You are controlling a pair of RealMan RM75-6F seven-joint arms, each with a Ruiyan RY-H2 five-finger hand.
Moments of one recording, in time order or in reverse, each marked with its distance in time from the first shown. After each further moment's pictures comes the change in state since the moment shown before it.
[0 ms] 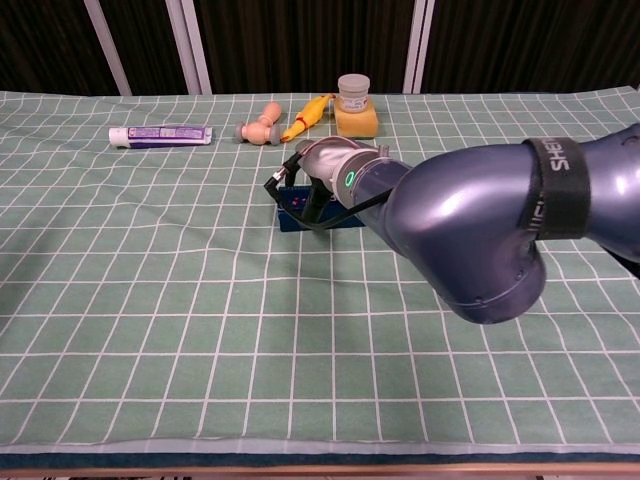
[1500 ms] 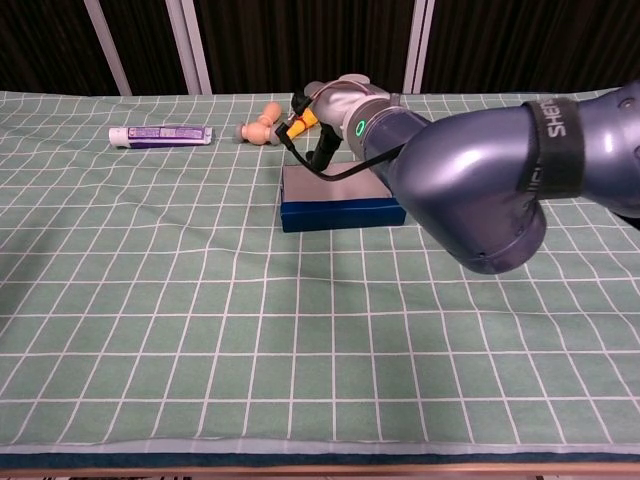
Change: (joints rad) left arm 0.003 0.004 0.003 -0.007 0.000 0.002 -0.007; right arm 0.030 0.054 0.008 0.023 -0.109 0.036 0.065
